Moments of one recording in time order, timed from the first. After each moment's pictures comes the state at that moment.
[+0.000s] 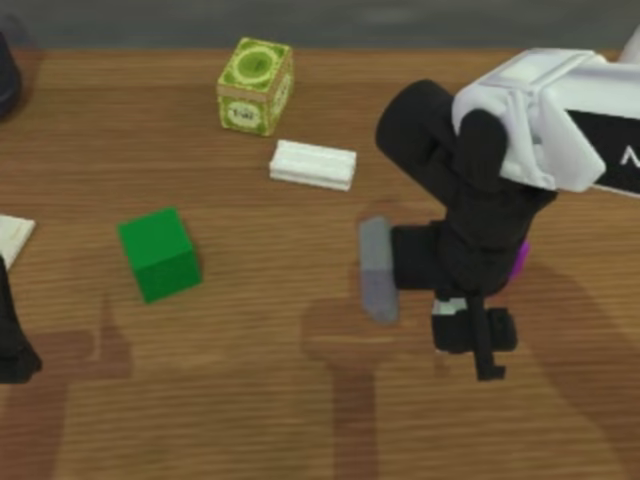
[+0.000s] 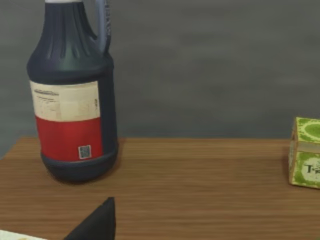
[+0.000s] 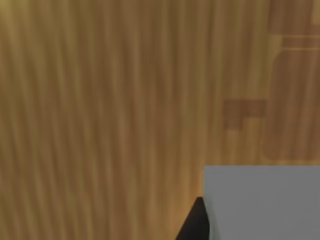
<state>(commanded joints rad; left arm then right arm) 0.00 0.00 0.00 0.00 0.00 0.00 0.66 1.90 1.39 -1.06 -0.01 -0.90</state>
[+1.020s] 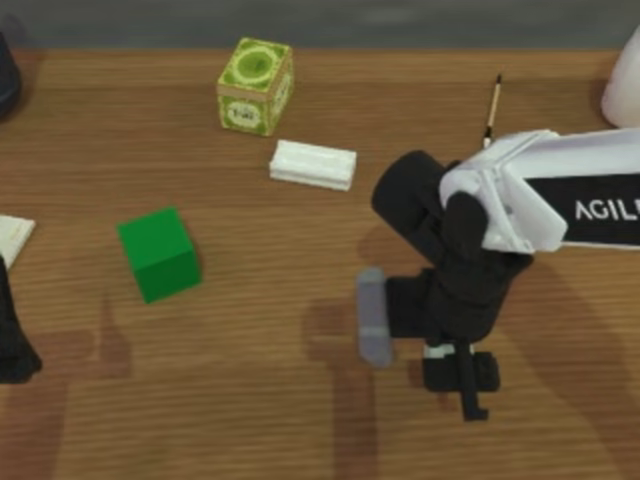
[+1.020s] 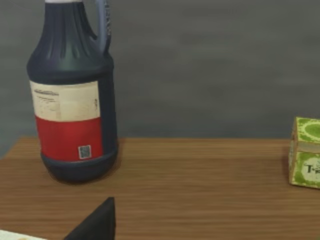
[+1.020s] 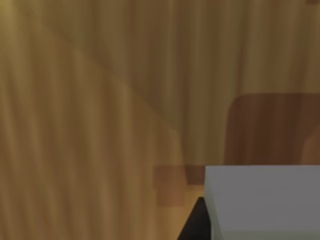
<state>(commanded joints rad) 0.00 0.00 0.00 0.00 0.00 0.00 0.66 2.00 1.23 -0.80 -0.01 -0.90</state>
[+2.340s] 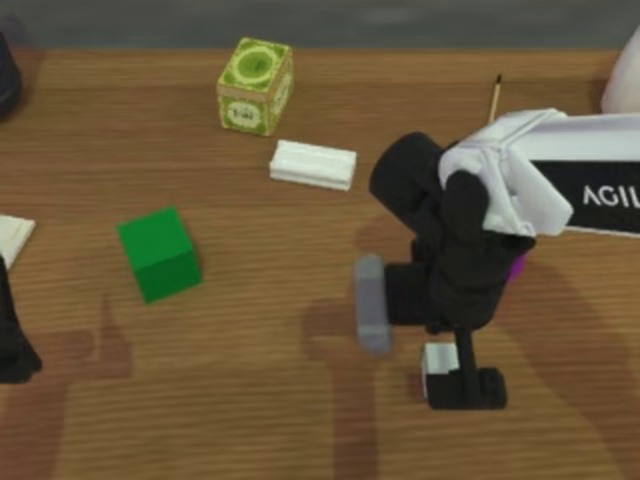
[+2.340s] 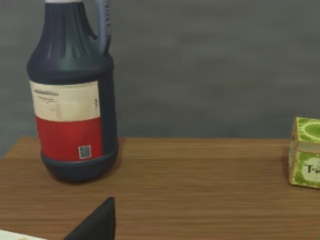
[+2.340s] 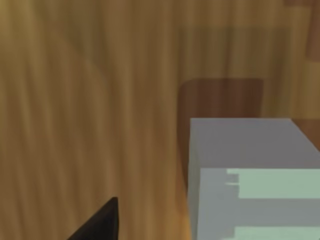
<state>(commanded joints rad) 0.00 0.00 0.00 0.00 0.00 0.00 0.67 1.97 1.28 -0.88 -0.01 -0.91</state>
